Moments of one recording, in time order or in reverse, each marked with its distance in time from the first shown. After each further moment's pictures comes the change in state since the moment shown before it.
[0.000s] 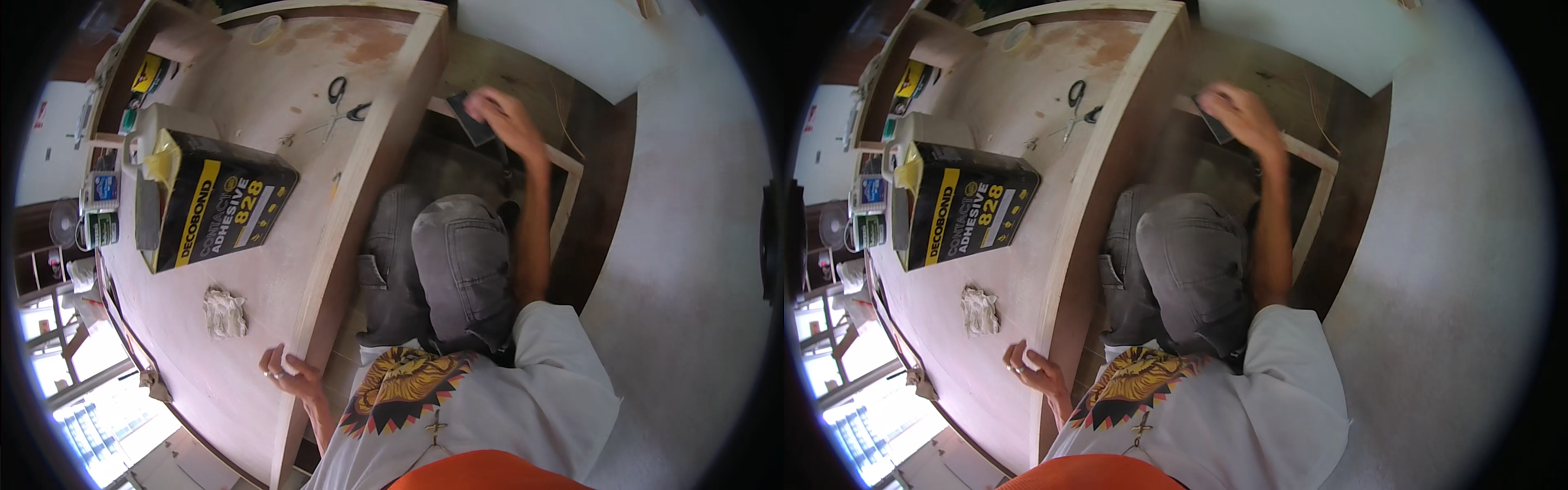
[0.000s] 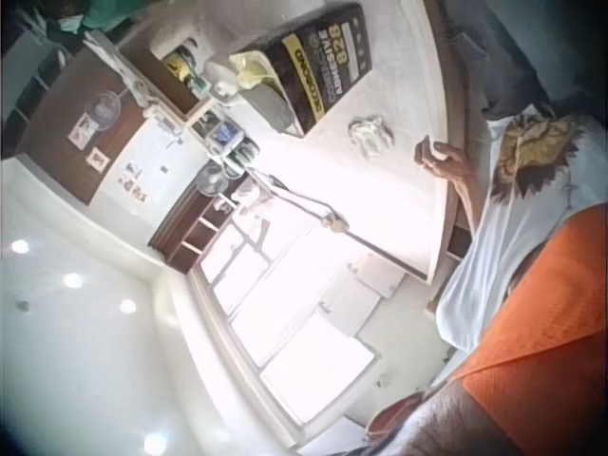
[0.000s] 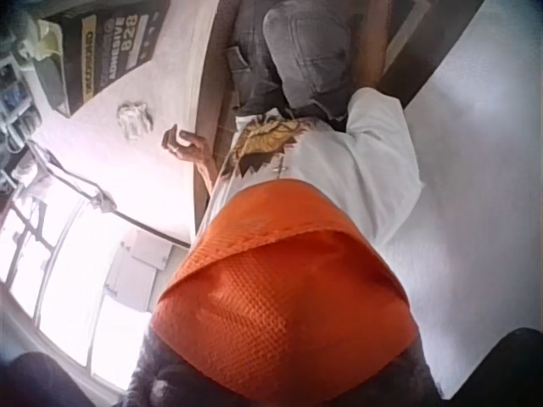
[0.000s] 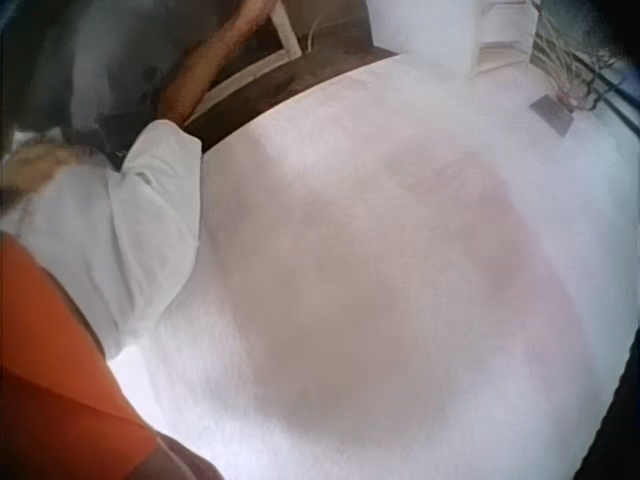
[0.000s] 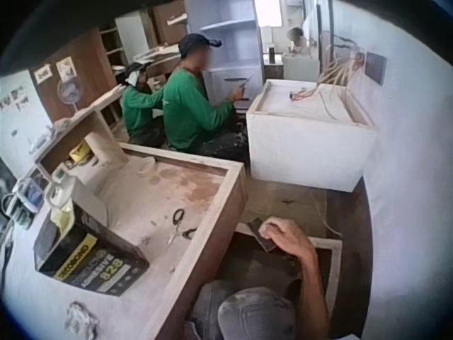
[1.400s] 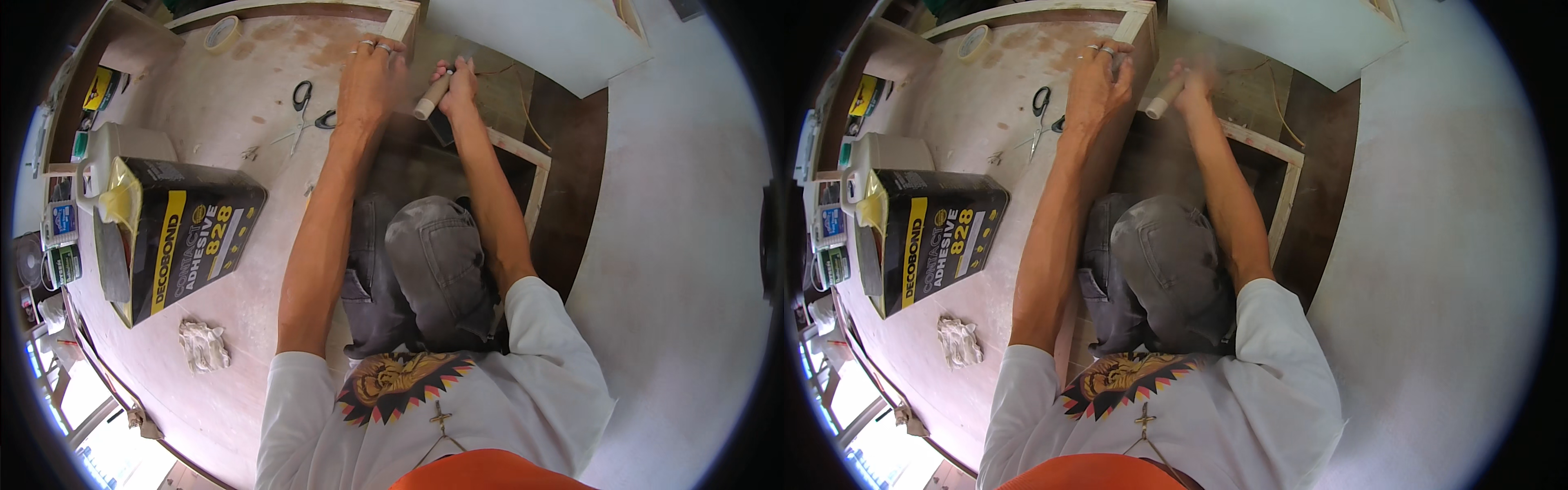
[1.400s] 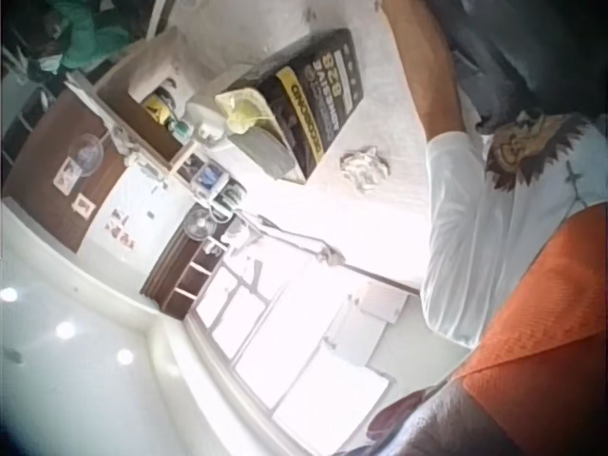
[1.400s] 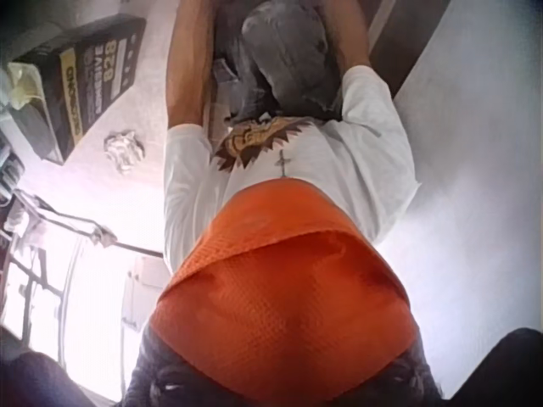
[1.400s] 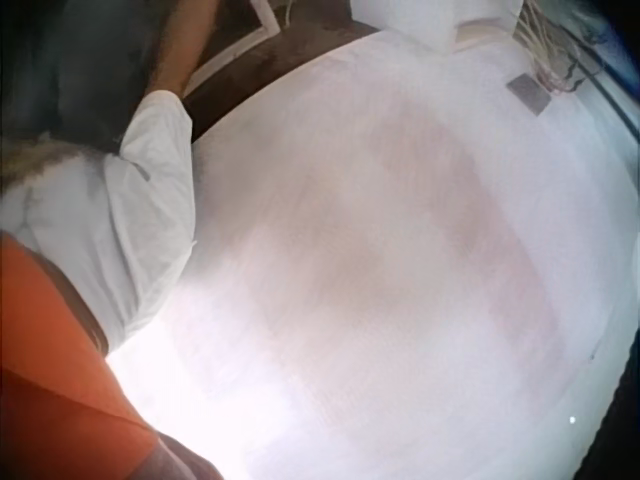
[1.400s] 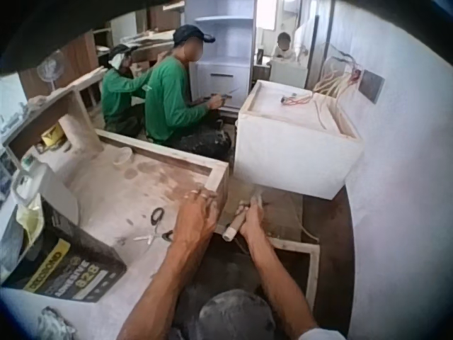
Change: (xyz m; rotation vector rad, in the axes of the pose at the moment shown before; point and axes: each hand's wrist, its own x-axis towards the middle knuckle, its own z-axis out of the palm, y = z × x) left_hand 0.283 0.242 0.307 -0.736 -0.350 0.289; right_hand 0.103 0.042 0.033 1.239 0.860 0.375
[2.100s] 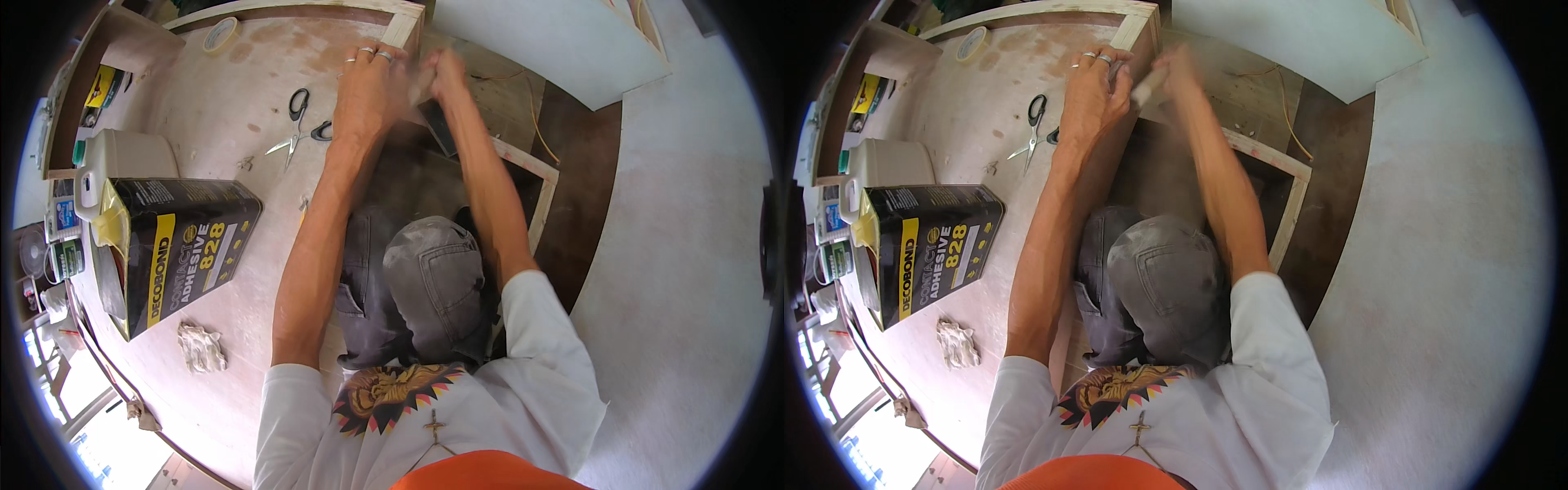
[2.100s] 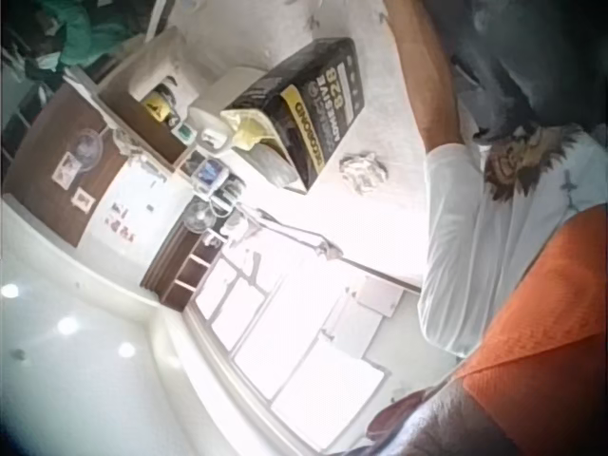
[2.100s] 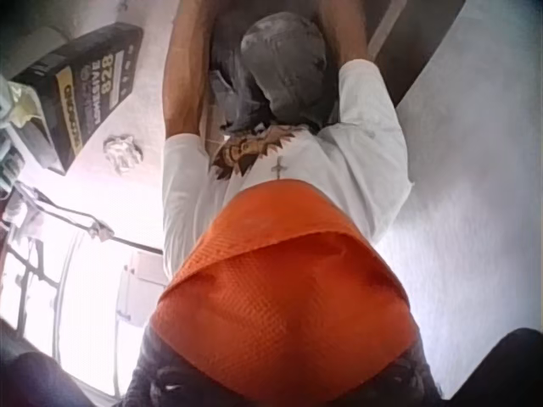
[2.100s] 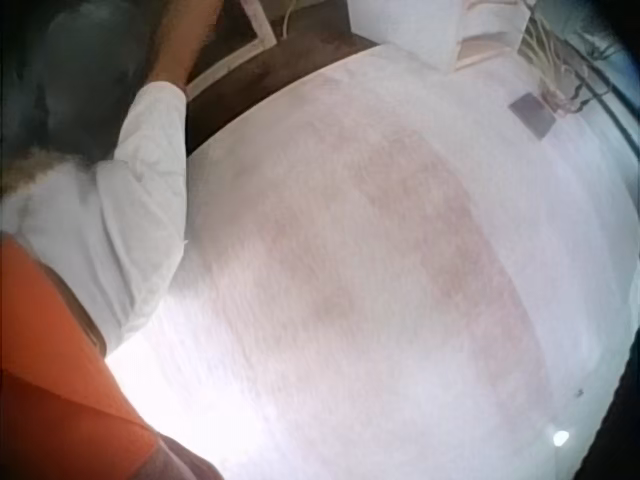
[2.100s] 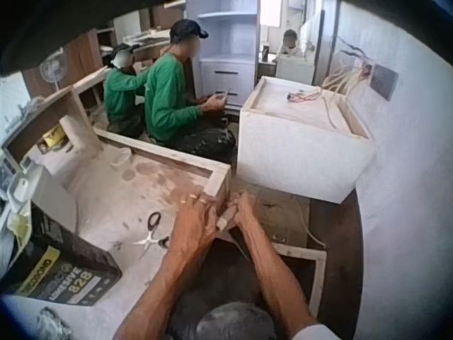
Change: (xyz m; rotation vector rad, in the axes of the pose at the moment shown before) left_hand 0.005 -0.006 0.007 0.079 0.074 0.139; right_hand 0.030 0.008 0.031 -0.183 -0.198 0.083
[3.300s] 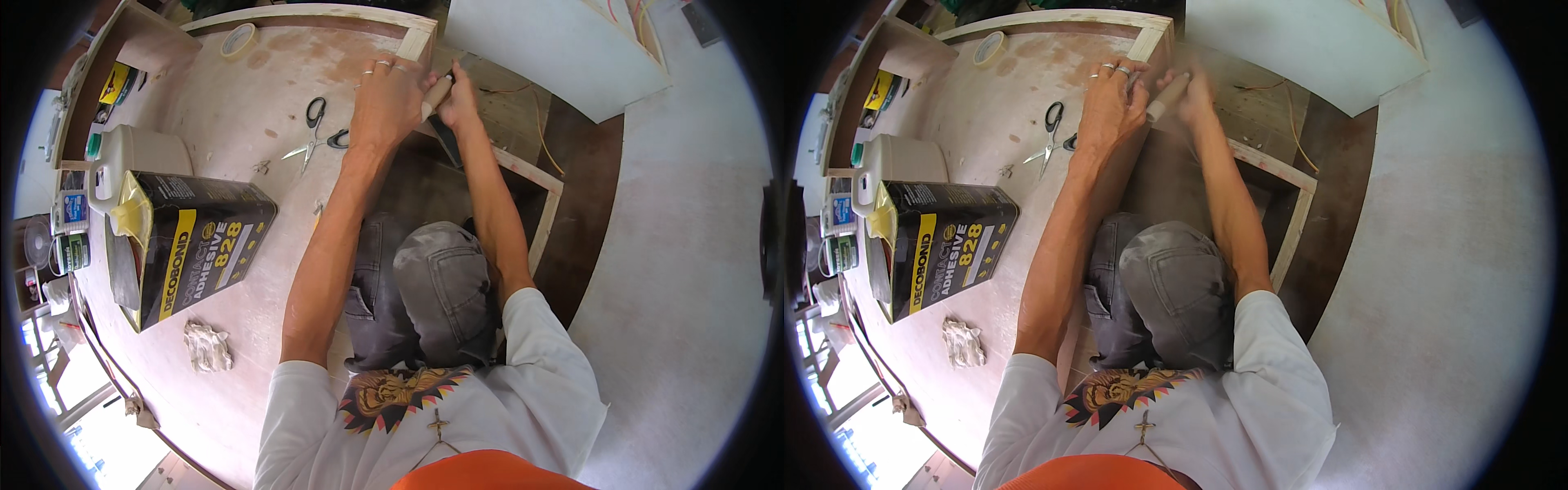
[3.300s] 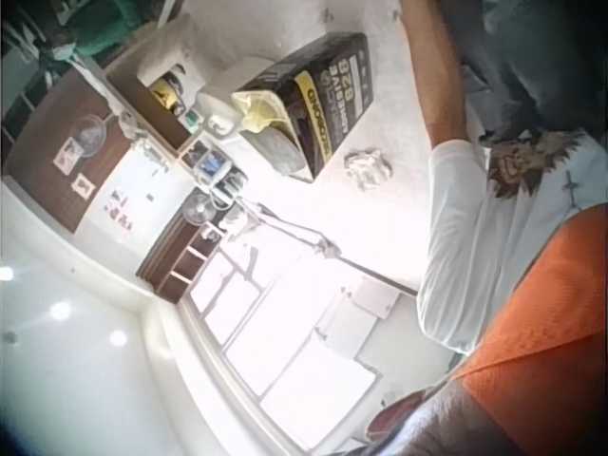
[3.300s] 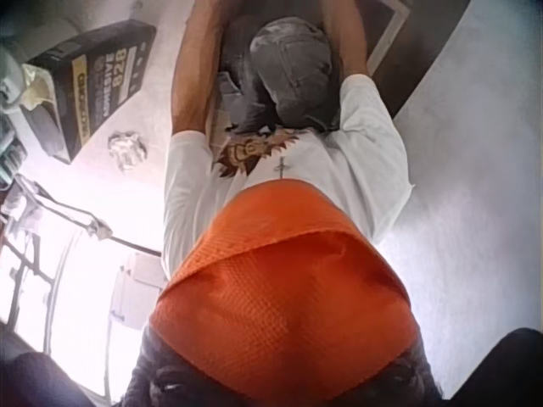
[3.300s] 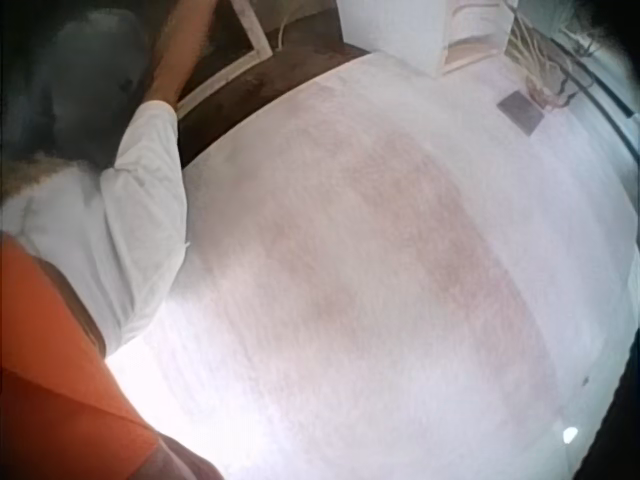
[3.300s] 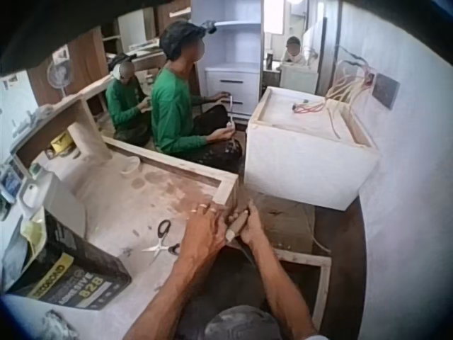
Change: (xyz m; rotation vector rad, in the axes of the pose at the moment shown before) left_hand 0.002 0.014 -0.015 0.057 -0.074 -0.062; right_hand -0.039 -0.001 0.019 0.187 0.063 0.116
